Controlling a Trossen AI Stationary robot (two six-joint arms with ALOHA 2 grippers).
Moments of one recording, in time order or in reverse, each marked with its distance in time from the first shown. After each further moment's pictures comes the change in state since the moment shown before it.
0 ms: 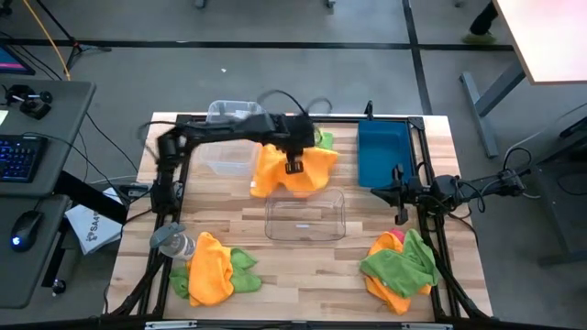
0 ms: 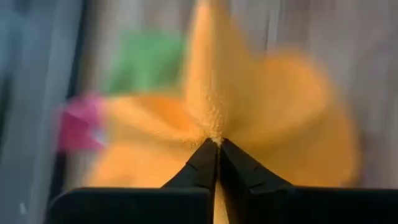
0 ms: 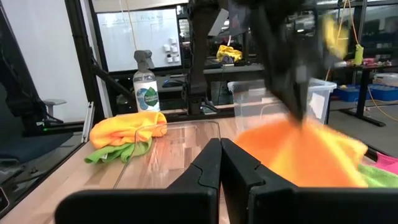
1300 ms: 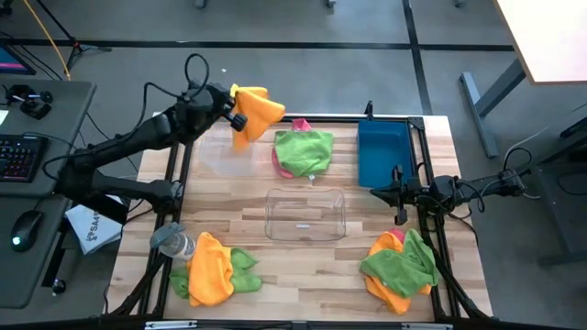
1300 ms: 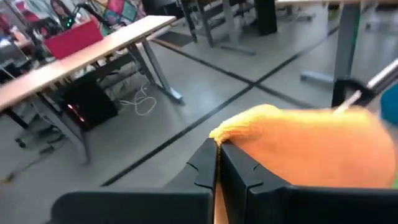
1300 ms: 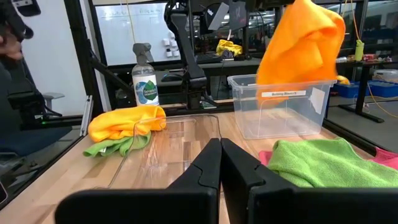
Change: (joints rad) left arm 0.135 -0.842 -0.631 0.464 -0.538 -0.194; right arm 0.000 0.006 0.000 -0.016 0.000 0.000
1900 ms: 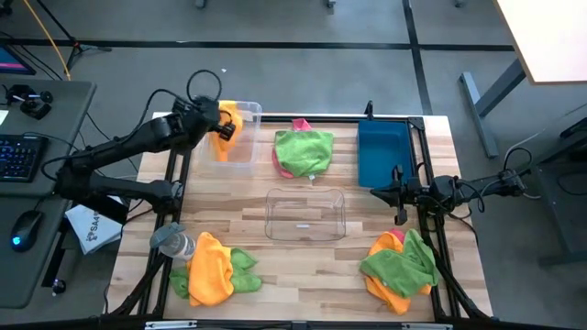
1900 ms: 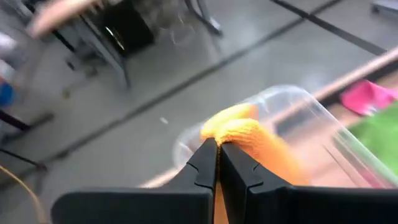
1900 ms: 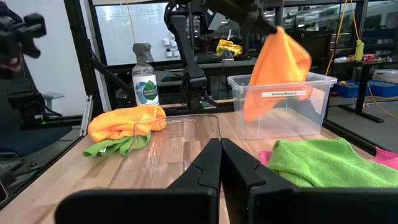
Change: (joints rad) left arm -0.022 -0.015 -0.028 -0.437 -0.172 -0.318; right arm 0.000 0.000 0.000 0.000 0.000 0.000
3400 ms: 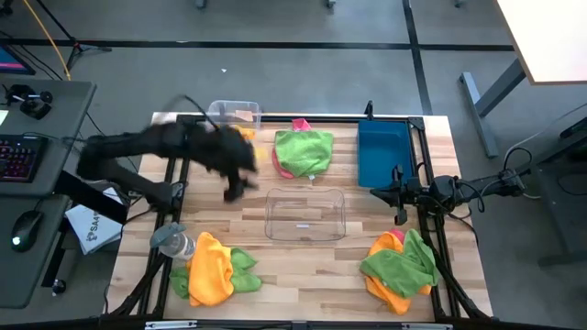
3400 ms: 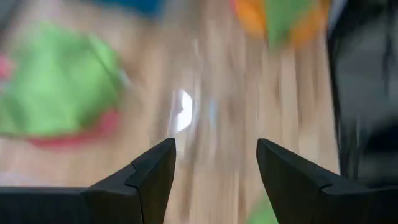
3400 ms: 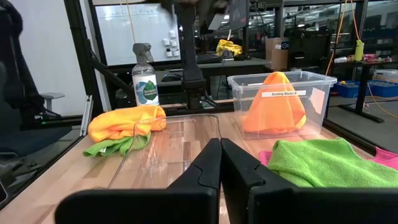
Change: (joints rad) left arm -0.444 0.279 0.458 -0.358 0.869 0.074; right arm 0.000 0.000 0.000 0.000 0.000 0.000
